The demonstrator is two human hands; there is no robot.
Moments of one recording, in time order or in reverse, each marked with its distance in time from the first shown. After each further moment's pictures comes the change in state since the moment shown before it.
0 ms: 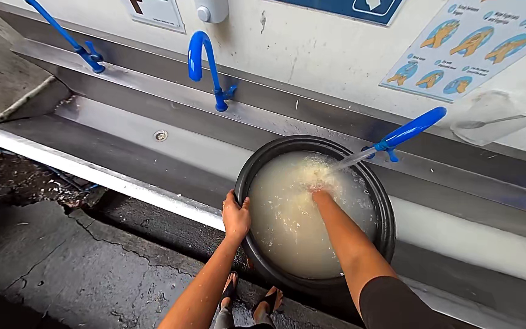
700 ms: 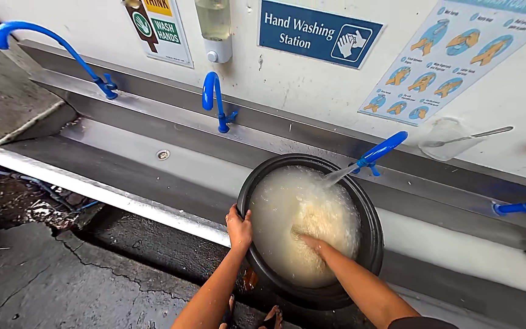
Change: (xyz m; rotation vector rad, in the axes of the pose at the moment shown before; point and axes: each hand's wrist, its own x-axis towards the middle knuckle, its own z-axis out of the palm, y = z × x) left_hand -0.005 0.005 0.001 -0.063 0.039 0.036; right_hand -0.083 0.033 0.073 0.597 -0.329 -0.020
